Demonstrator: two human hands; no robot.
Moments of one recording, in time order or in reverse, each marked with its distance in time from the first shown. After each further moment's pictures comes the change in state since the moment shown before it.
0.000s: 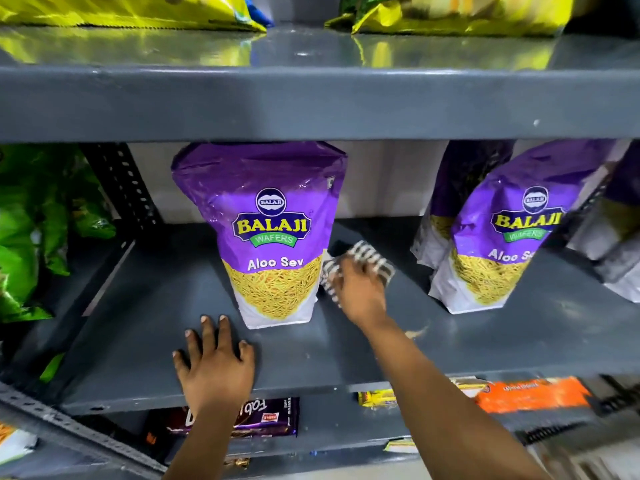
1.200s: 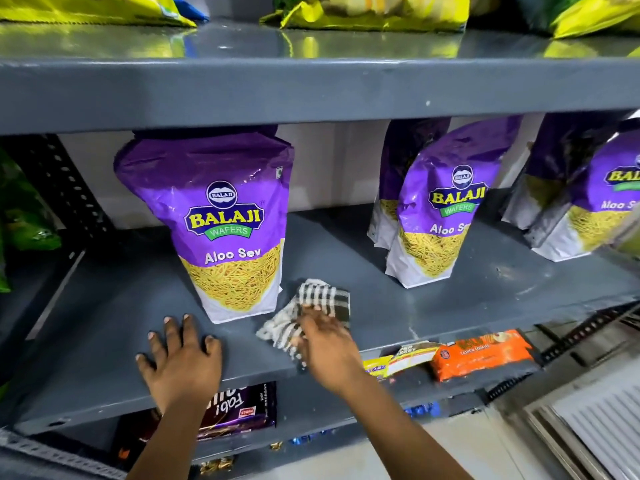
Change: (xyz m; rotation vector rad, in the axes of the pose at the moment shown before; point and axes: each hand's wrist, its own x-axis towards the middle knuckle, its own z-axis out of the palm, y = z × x) left_hand -0.001 0.000 -0.003 0.040 -0.033 0.025; right_hand -0.109 0.008 0.010 -0.065 -0.095 -0.179
